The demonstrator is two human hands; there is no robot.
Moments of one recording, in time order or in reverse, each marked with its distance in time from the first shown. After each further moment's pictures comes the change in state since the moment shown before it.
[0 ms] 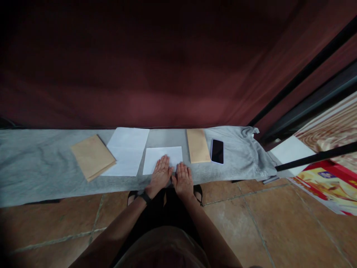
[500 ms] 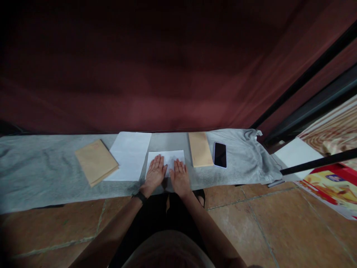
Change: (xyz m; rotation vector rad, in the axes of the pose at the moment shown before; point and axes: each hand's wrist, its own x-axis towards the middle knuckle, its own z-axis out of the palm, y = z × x) left_hand 0.017 -0.049 -0.006 0.048 0.032 -0.048; right_hand 0.052 -0.019 -0.002 0.171 -0.075 0.056
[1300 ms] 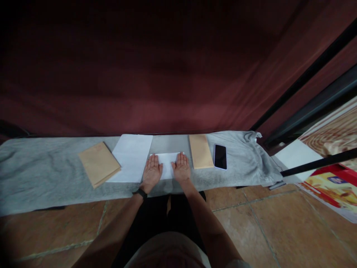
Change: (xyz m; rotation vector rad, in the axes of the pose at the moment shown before) left_hand 0.012 -0.020 0.002 0.006 0.067 -0.174; right_hand 0.049 0.020 0.038 -0.159 0.096 0.056
